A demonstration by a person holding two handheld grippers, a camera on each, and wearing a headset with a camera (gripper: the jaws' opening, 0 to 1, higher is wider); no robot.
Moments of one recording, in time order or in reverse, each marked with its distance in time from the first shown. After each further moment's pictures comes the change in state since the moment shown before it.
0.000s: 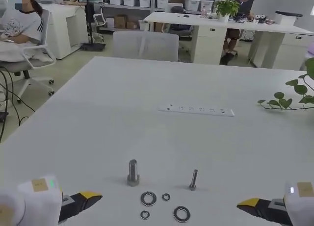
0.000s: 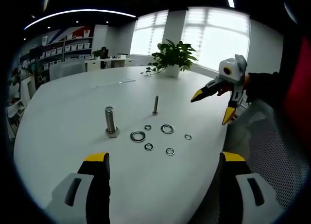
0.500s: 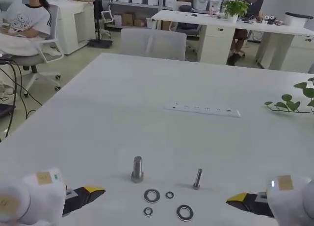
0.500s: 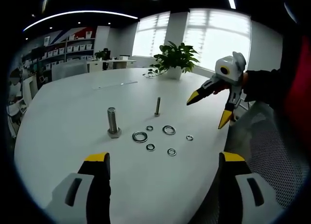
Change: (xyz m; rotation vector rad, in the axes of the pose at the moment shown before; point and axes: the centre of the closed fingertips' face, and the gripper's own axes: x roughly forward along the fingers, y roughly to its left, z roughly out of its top) left arm -0.003 0.002 0.001 -0.006 -0.016 0.017; right arm 0.021 0.004 0.015 -0.101 0.068 0.044
